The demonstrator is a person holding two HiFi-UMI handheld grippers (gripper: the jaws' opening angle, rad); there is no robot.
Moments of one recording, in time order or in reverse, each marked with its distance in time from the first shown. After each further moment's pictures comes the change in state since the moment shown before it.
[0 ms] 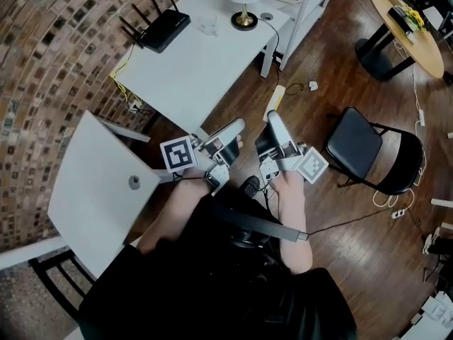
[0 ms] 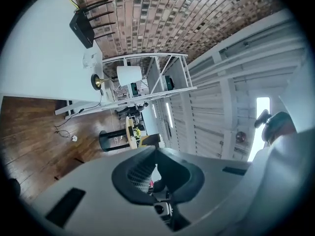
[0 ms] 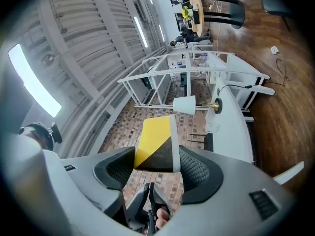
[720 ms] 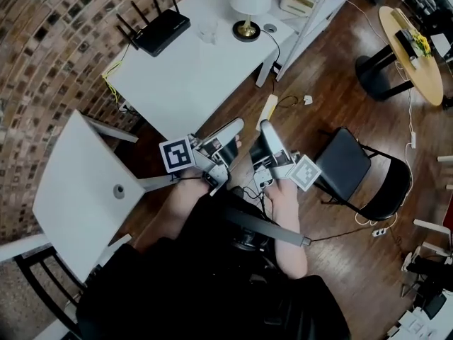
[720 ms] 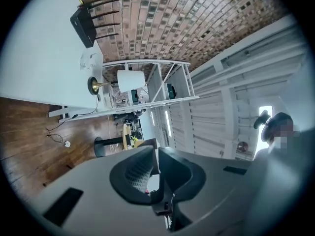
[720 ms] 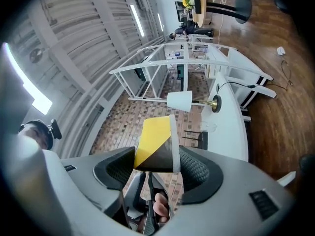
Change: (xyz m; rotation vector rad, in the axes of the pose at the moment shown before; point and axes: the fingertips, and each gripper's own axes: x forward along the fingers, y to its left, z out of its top) left arm 0.057 0.038 0.069 -0.048 -0.110 -0.041; right arm 0.064 -0.045 0.032 0.002 0.113 -0.057
